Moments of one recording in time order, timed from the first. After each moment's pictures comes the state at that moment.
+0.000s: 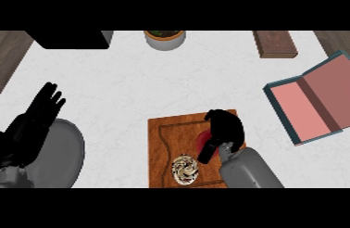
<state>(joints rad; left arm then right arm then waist) -0.01 0.31 0.11 -1.63 0.30 -0.02 0.22 -0.34 -0.02 0.44 -1.36 0.81 0.25 0.95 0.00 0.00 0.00</state>
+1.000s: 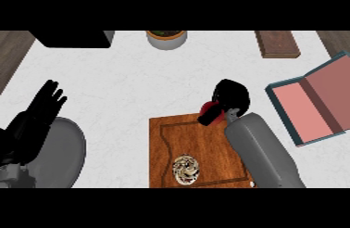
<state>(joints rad) -0.03 0.26 0.15 -1.64 0.25 -0.06 0.25 -0.59 -0.05 0.27 -1.05 0.90 0.17 0.77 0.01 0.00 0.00</state>
